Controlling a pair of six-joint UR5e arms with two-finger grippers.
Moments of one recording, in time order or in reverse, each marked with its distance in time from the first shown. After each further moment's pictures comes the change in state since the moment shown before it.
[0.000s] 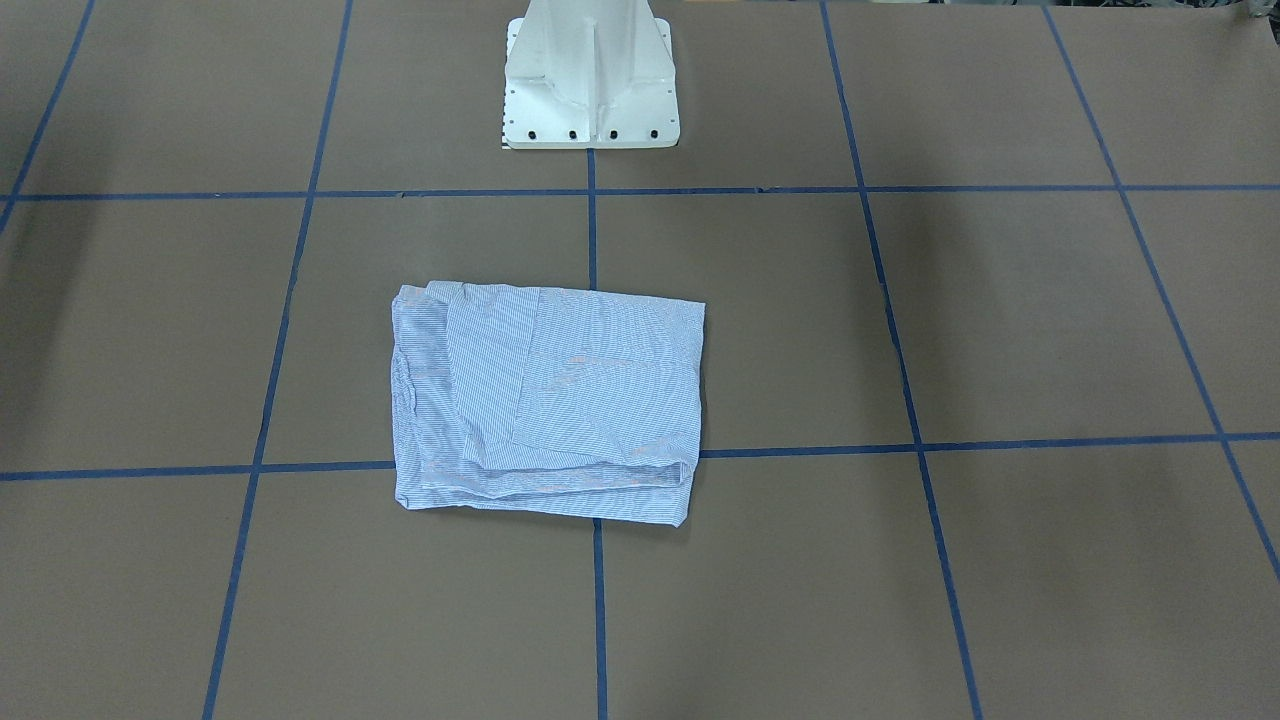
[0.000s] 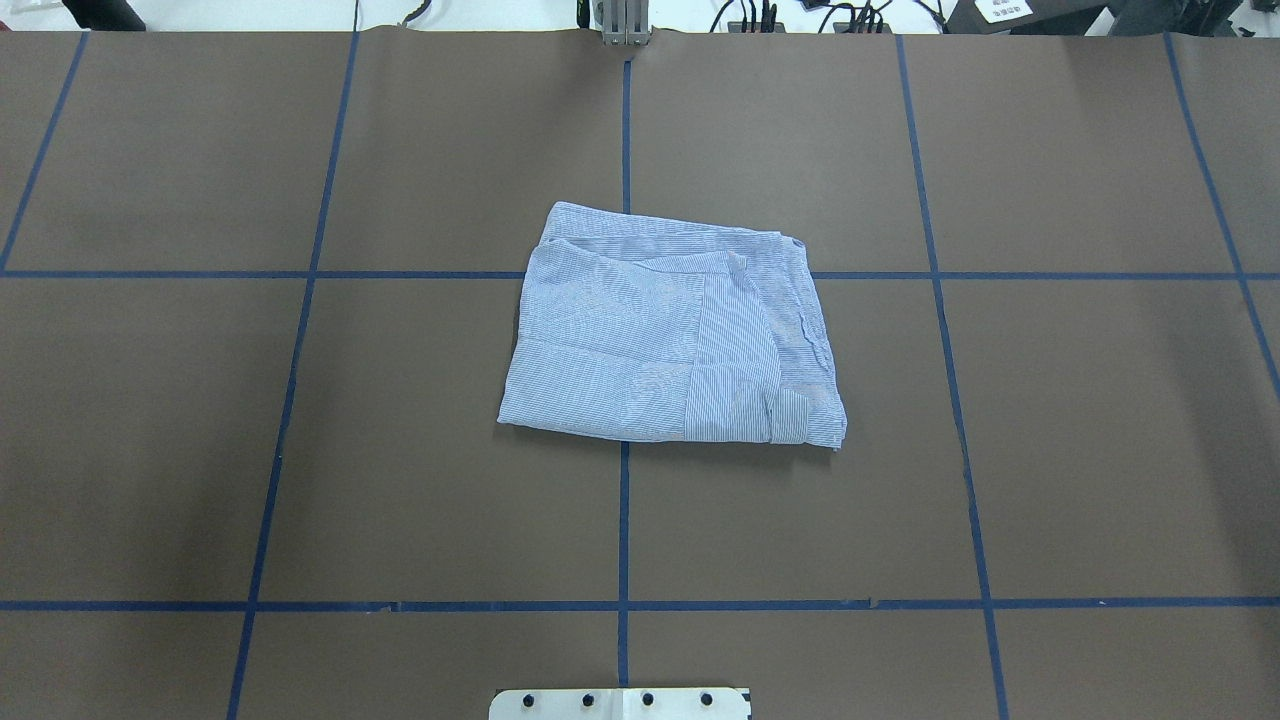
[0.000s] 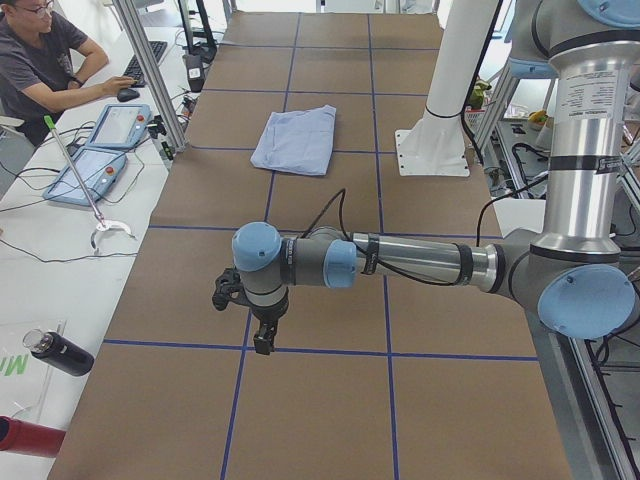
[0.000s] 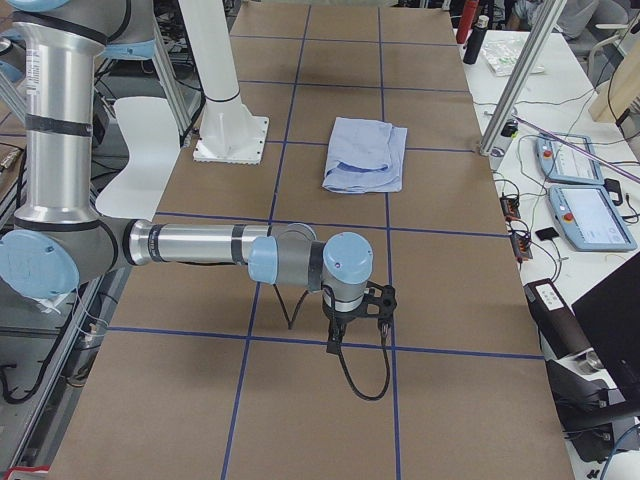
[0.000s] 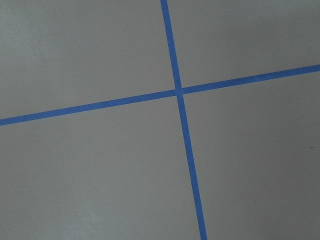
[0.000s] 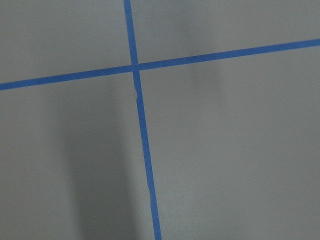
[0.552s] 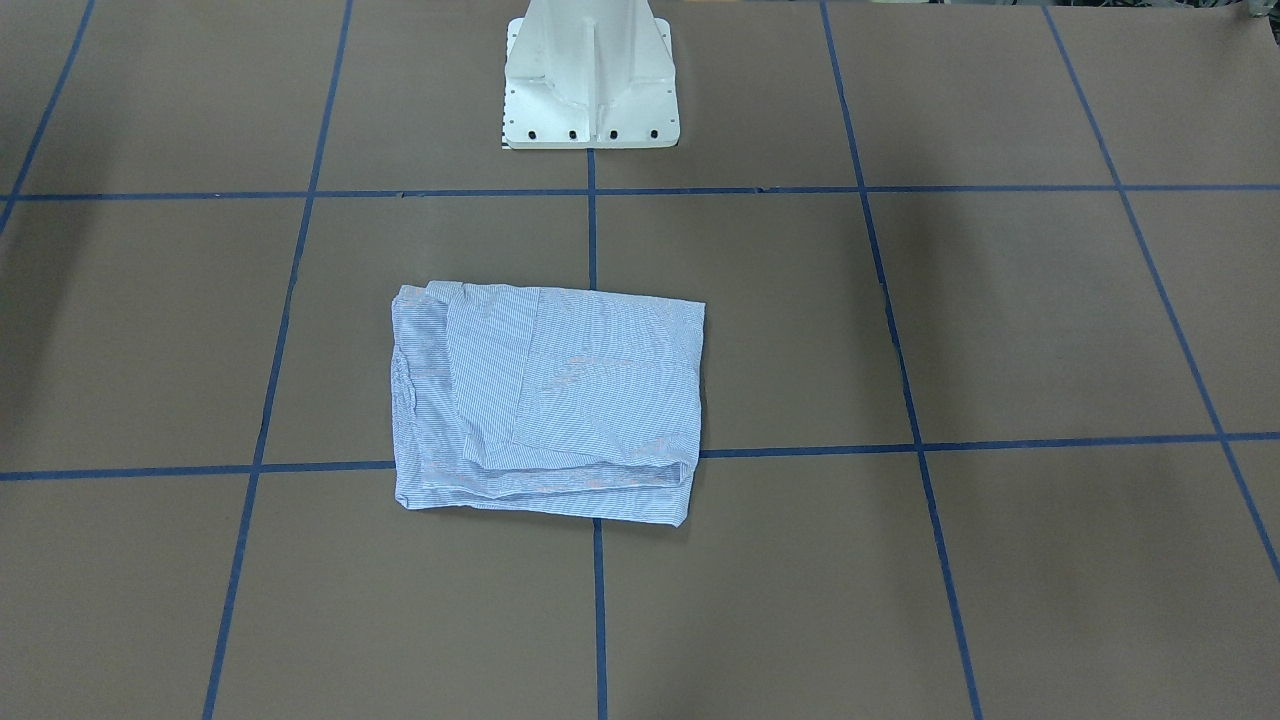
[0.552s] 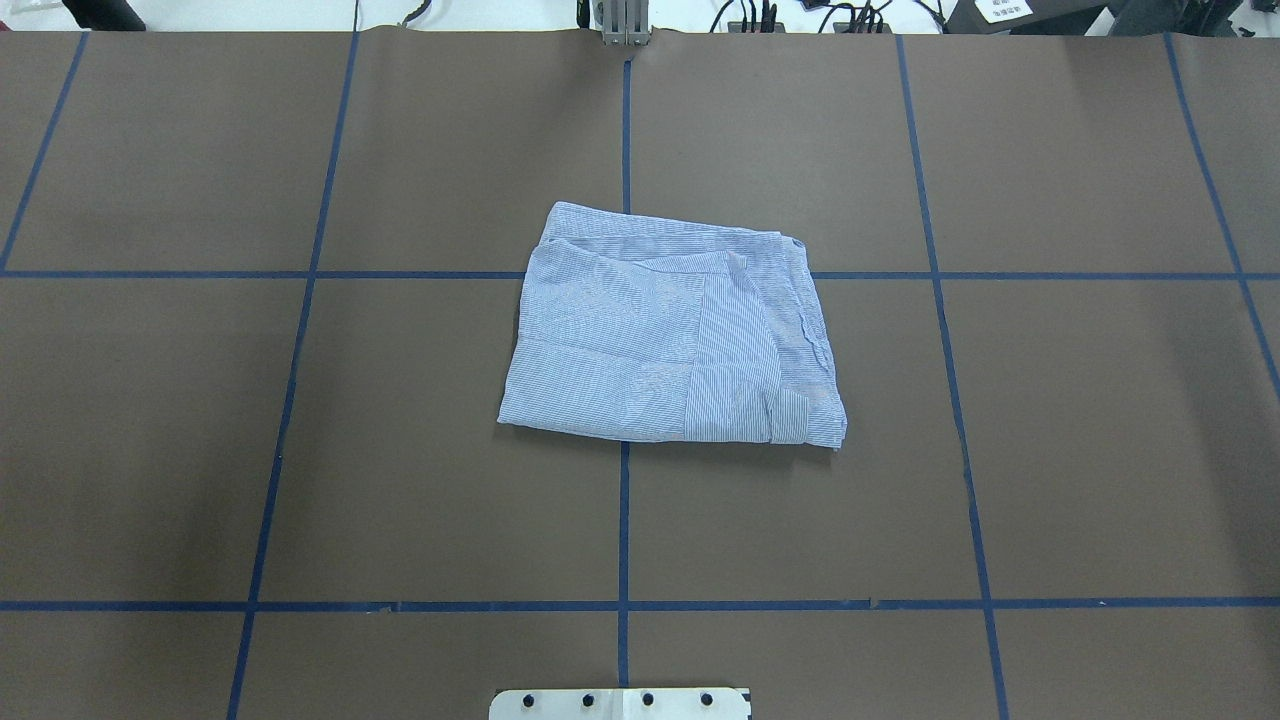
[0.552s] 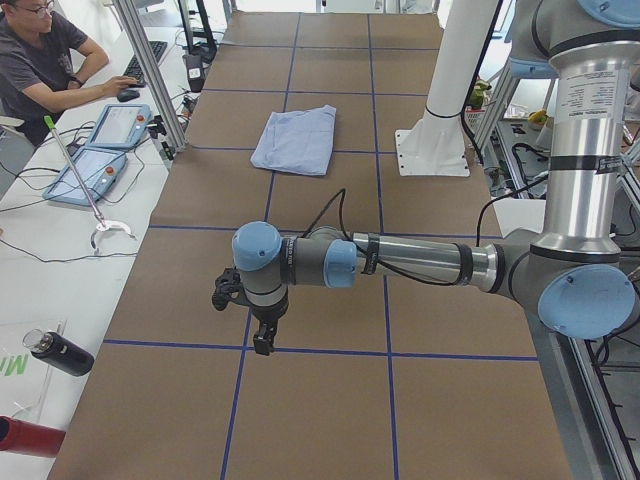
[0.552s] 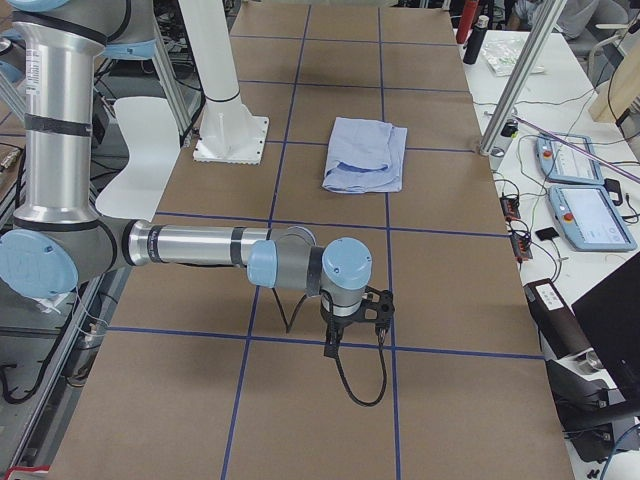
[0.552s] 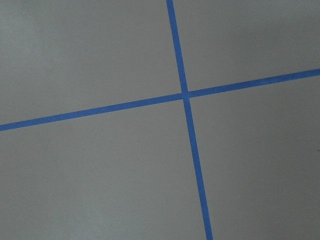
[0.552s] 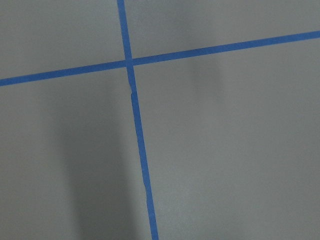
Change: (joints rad) left arm -0.003 0.005 0.001 -0.001 0.003 0.002; right arm 0.000 -0.002 -0.010 0.000 0.000 -0.001
